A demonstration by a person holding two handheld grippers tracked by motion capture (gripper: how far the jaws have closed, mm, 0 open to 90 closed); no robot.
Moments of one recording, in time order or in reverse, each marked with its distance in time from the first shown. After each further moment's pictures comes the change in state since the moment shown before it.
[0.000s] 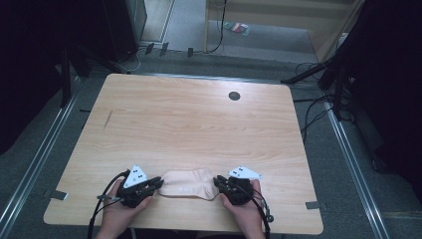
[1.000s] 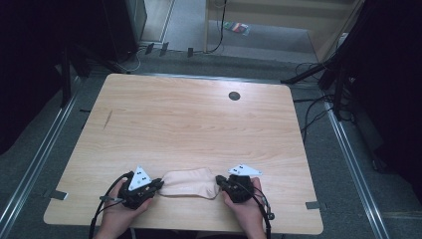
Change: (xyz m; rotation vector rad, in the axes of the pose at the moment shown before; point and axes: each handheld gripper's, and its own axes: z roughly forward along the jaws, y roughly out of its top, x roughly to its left) left arm -0.006 0.001 0.002 0.049 0.037 0.069; right arm -0.006 0.004 0.002 0.036 -0.013 0.010
